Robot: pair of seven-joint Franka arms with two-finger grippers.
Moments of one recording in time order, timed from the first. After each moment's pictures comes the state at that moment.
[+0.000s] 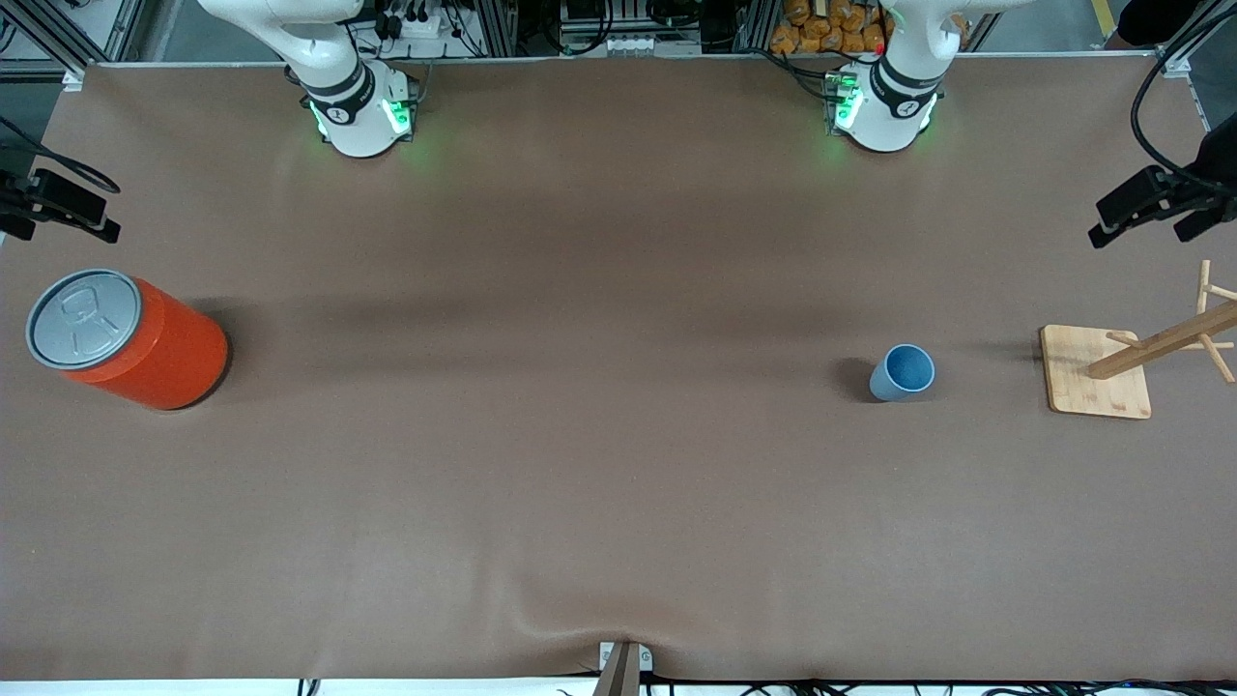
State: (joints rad) left arm 0.01 -0.12 0.01 -1.67 -0.03 1.60 -0.08; right arm -0.02 -0.01 -0.07 -1.50 0.03 1.43 -0.03
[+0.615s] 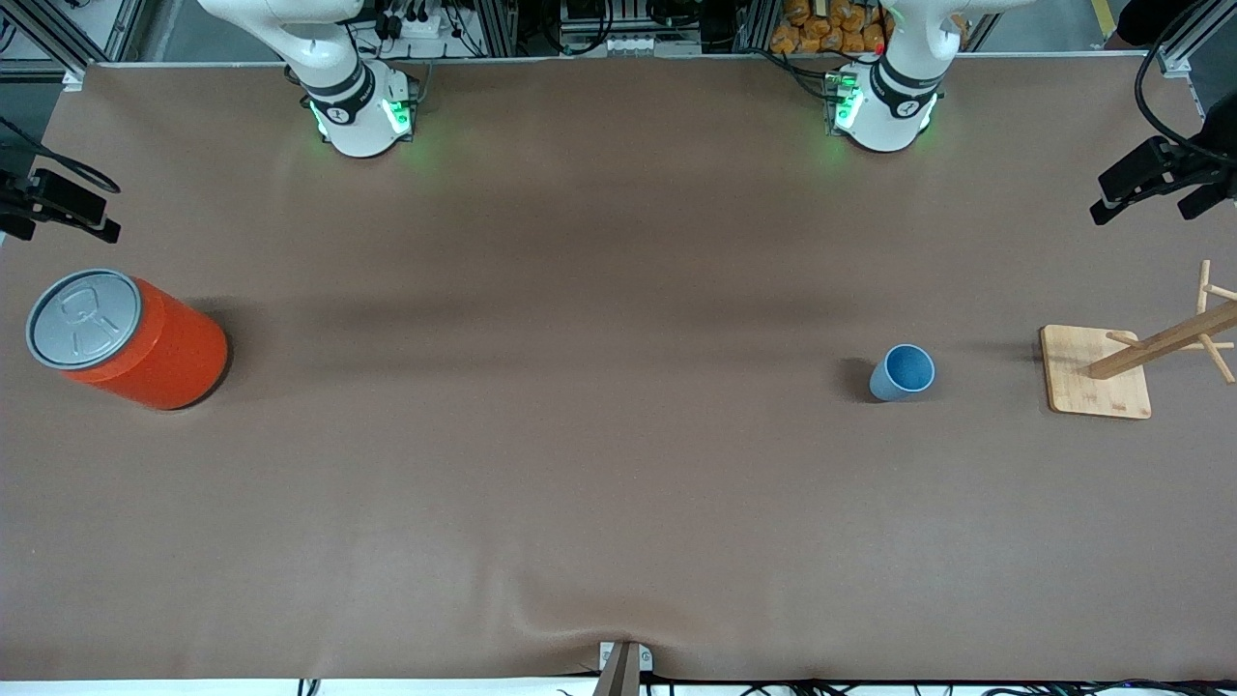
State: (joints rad) left arm 0.00 -0.14 0.01 -1.65 -0.03 1.57 -0.07; right arm -0.02 -0.01 -0.07 -1.50 0.03 1.43 -0.03
